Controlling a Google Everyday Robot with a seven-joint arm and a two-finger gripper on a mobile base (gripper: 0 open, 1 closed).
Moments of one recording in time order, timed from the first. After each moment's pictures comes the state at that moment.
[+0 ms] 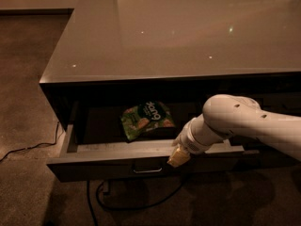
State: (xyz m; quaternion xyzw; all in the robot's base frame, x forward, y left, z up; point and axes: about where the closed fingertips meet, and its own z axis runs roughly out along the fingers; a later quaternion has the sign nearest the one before) arm 0.490 -0.090 0.646 -0.53 0.82 0.12 0.20
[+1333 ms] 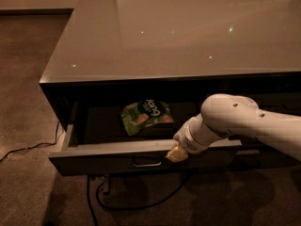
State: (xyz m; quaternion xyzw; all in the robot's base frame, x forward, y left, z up) arm 0.490 -0.090 0.646 -0.53 0.82 0.12 0.20
